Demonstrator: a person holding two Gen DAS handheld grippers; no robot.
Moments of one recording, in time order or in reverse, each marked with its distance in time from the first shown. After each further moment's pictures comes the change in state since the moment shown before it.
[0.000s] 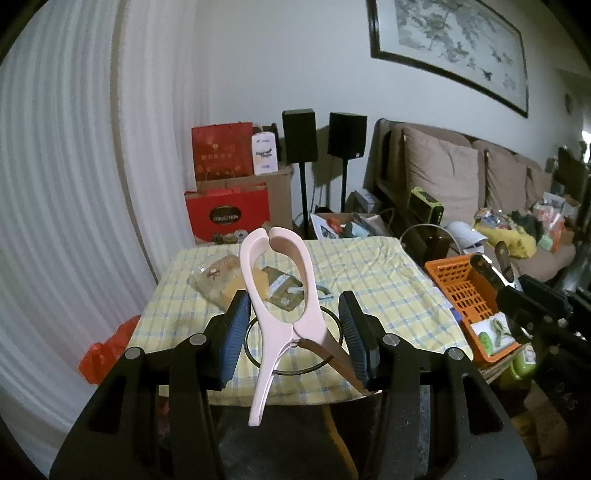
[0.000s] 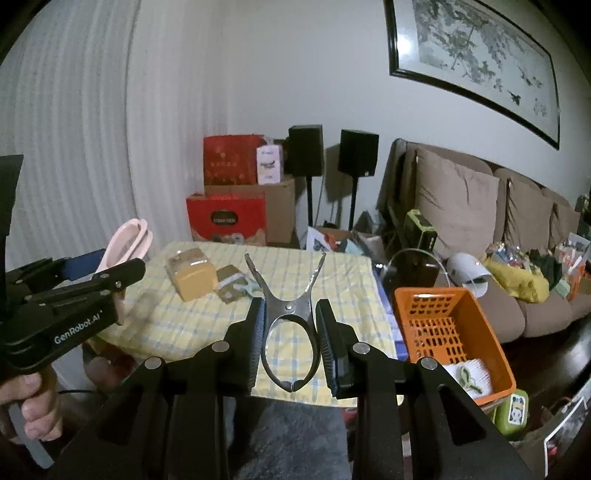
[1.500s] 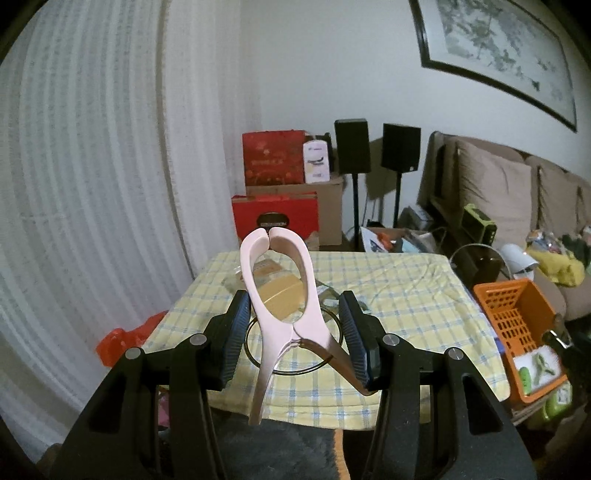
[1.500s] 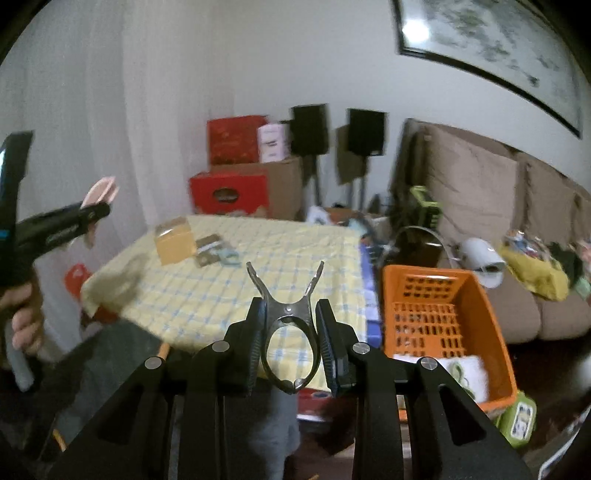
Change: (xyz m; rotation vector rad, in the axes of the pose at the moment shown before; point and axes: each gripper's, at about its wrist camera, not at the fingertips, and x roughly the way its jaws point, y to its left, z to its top) left arm 0.026 -0.020 -0.016 -0.091 -0.059 0.236; right arm 0.022 -0.113 -0.049 -0.016 0.061 0.171
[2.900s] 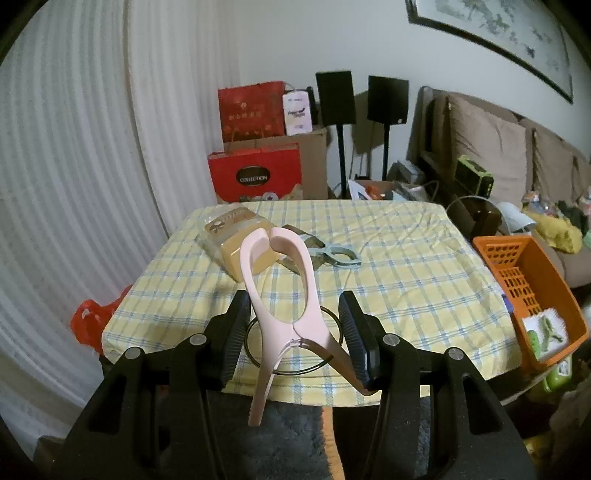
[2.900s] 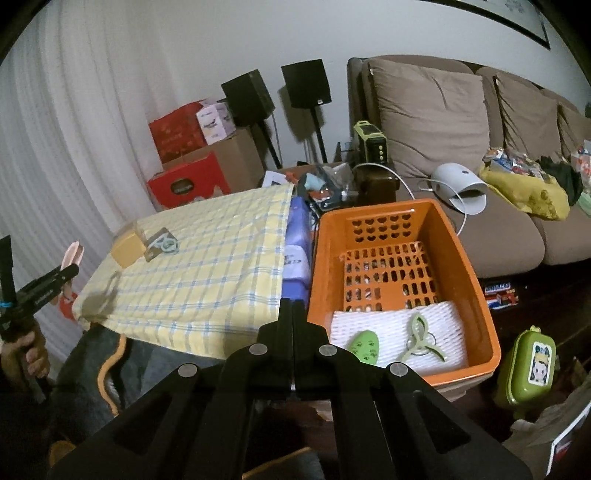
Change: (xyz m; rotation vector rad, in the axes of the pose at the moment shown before) left arm 0.051 -0.024 -0.038 0.049 0.158 -0.044; right arm 0.005 -0.151 -0.024 0.246 0.130 -0.022
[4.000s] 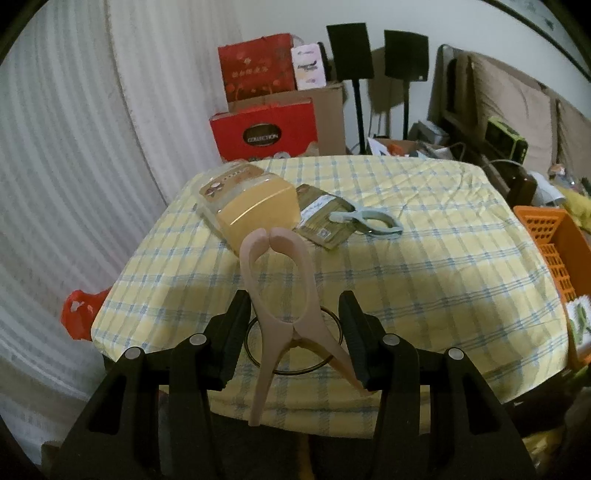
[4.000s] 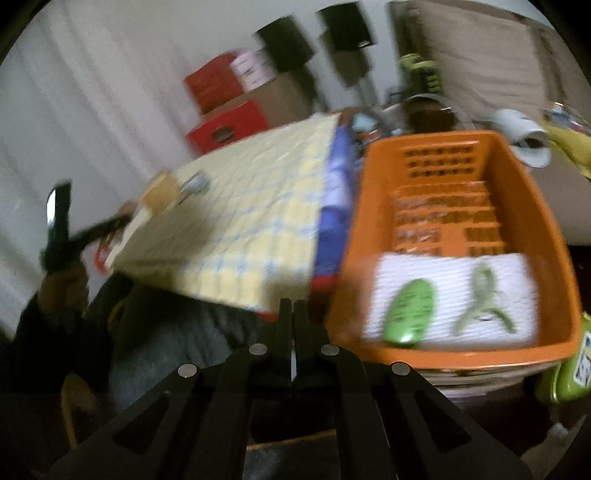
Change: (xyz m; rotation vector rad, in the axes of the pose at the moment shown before) left arm 0.079 0.006 -0.006 0.018 0.145 0.071; right arm 0.067 -0.009 -0.044 -0.041 0.206 0.264
